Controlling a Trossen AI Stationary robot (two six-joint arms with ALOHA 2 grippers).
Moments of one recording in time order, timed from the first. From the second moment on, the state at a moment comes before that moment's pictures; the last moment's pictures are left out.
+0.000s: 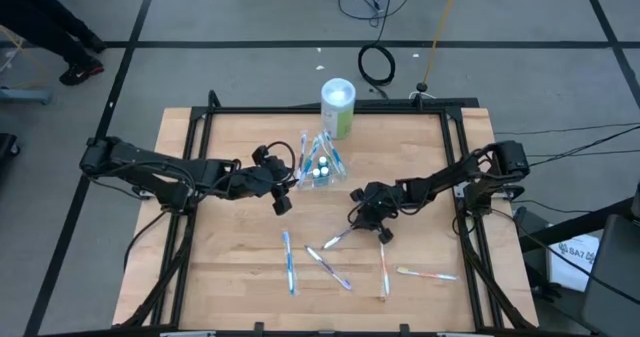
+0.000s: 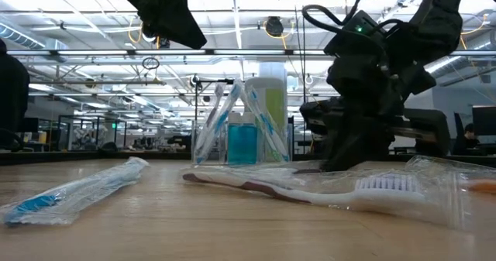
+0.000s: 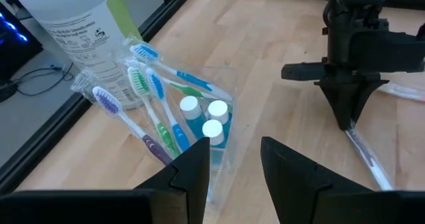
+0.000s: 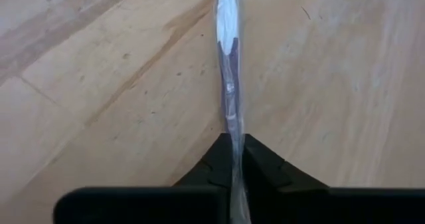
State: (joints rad) left arm -0.13 1.28 0.95 -0.34 -0.50 -0.26; right arm 0.03 1.70 0.57 0.31 -0.26 -0.55
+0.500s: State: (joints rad) left arm -0.13 1.28 0.95 -0.29 -0.32 -0.53; right arm 0.14 1.47 0.56 0.34 0.05 -1.02
